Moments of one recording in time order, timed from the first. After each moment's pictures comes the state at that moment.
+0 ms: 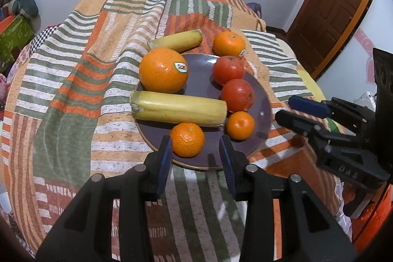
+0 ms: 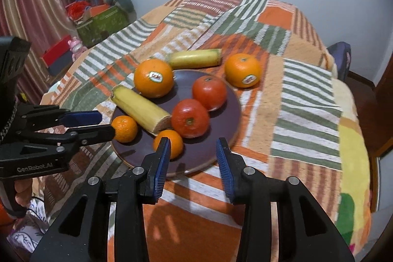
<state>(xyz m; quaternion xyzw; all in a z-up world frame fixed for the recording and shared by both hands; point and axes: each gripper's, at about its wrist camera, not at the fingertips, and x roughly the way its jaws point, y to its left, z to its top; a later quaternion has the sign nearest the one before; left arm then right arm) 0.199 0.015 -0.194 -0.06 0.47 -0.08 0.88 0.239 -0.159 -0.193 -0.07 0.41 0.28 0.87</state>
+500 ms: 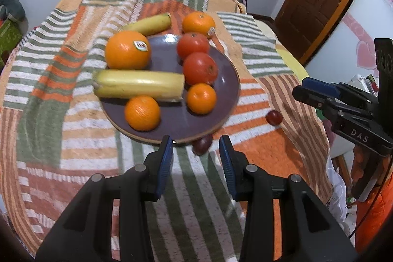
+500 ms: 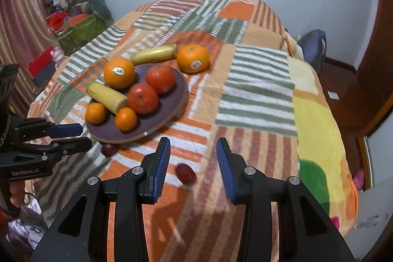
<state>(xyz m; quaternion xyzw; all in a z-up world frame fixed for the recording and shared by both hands) 0.179 -0.026 -0.207 -0.04 0.50 -0.12 0.86 0.225 -0.226 -0.194 -0.05 0.42 0.22 0.88</state>
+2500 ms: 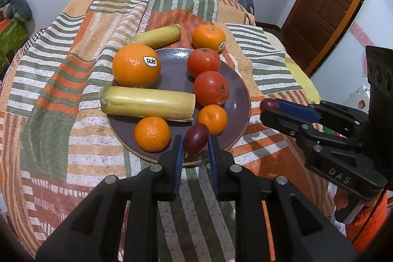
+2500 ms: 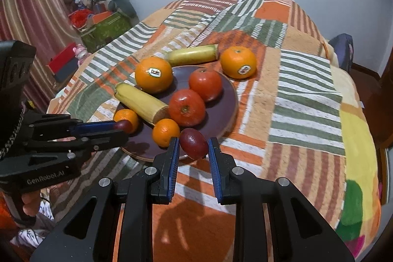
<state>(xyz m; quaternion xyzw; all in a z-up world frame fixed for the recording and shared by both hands) 0.196 -0.017 -0.202 -0.05 0.48 -0.09 0.87 0.234 -0.169 -0.204 -0.04 0.42 0.30 0.86</state>
